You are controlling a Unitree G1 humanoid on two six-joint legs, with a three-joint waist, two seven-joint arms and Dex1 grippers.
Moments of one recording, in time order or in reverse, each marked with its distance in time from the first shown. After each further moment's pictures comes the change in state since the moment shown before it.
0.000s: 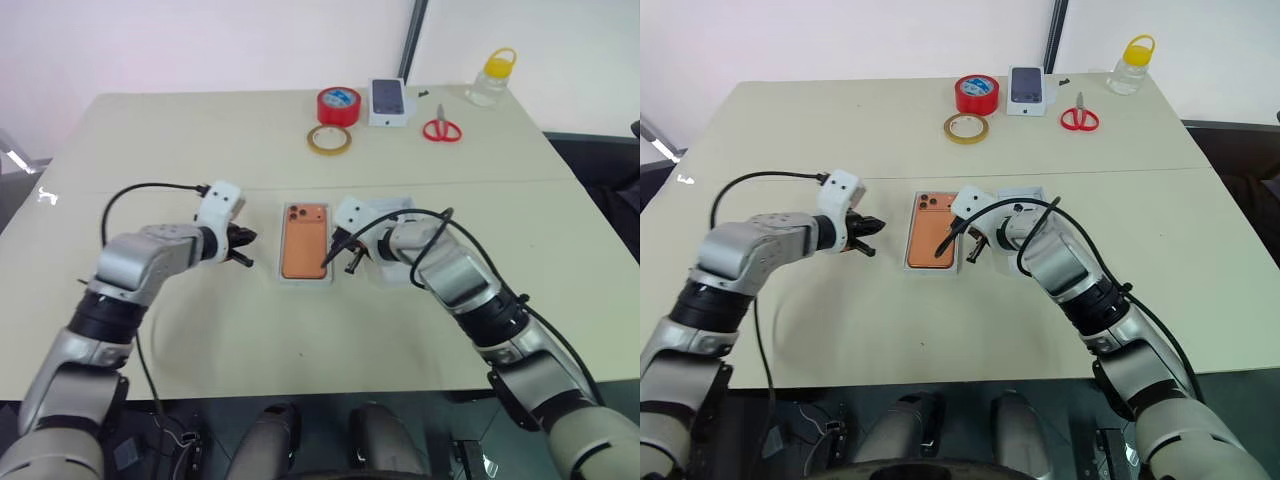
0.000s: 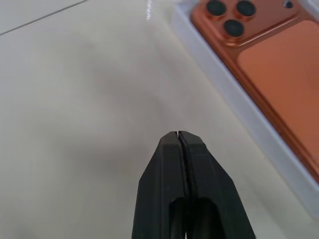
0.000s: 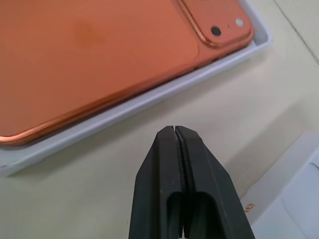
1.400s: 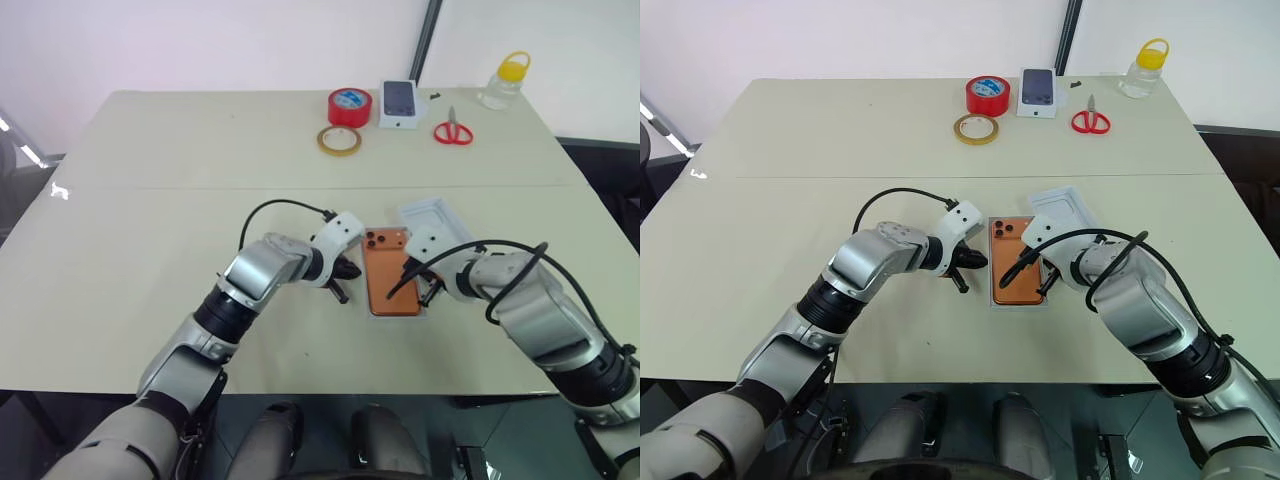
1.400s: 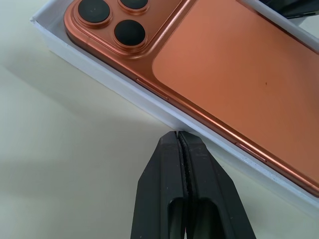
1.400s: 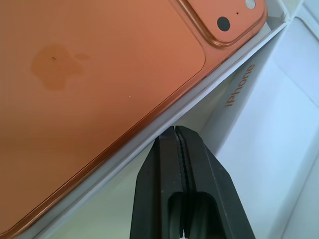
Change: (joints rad) left arm -0.097 -0.435 -0.214 -0.013 0.311 0.100 -0.256; right arm 0.288 -0.373 -0.122 -0.498 0.002 0.352 0.060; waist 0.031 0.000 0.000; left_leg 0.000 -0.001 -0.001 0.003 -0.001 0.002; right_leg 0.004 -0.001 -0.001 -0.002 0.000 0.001
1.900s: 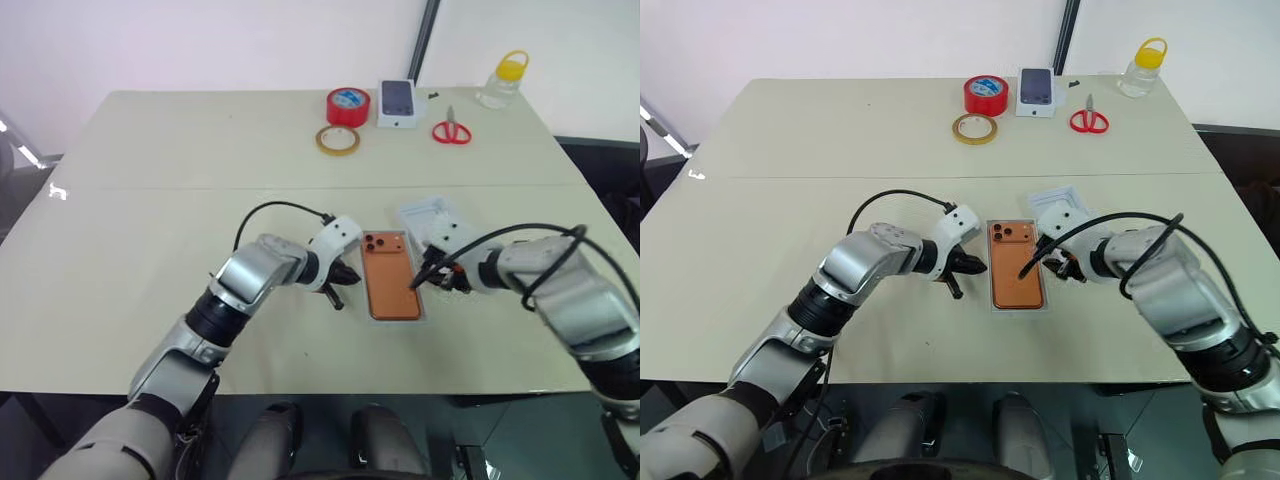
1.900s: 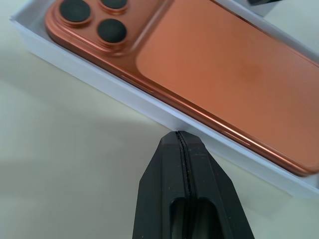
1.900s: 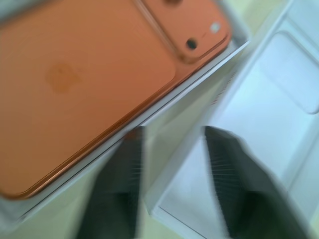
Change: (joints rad) left arm 0.035 0.067 0.004 -0.092 -0.021 0.030 -0.071; right arm -0.019 -0.119 -0.181 0.029 0.188 -0.083 0.128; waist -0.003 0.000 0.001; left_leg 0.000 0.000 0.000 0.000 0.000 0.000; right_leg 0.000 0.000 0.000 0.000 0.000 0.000
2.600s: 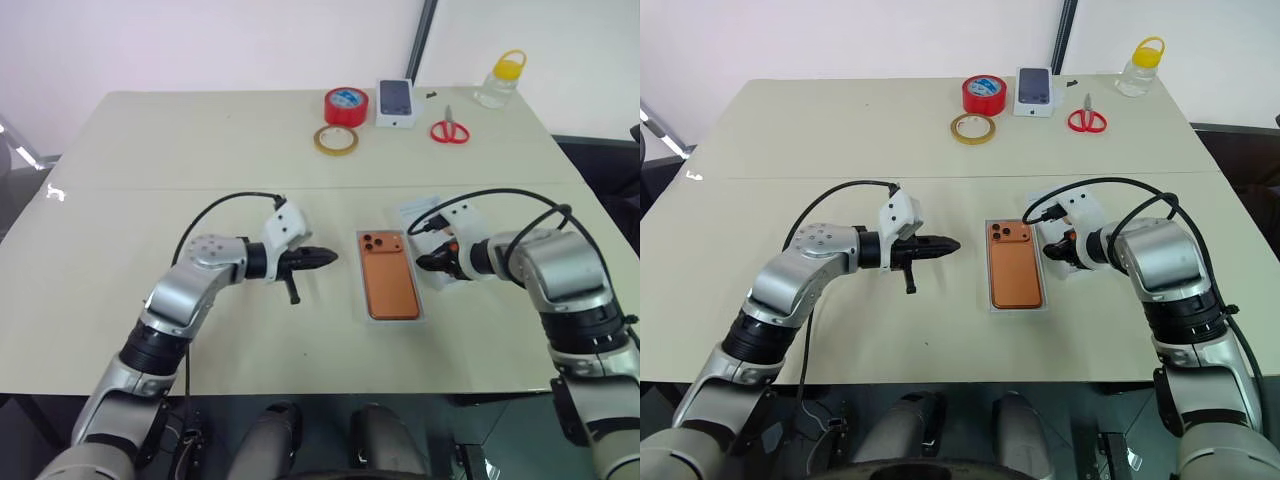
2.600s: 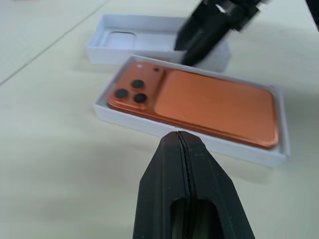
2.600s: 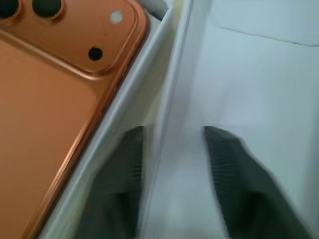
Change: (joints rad) left arm 0.225 0.211 0.193 -0.148 -0.042 -0.506 -0.221; right arm -0.146 0.232 -0.079 0.344 0.093 0.236 -0.230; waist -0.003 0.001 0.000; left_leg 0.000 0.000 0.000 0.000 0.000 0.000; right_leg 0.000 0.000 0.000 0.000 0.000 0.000
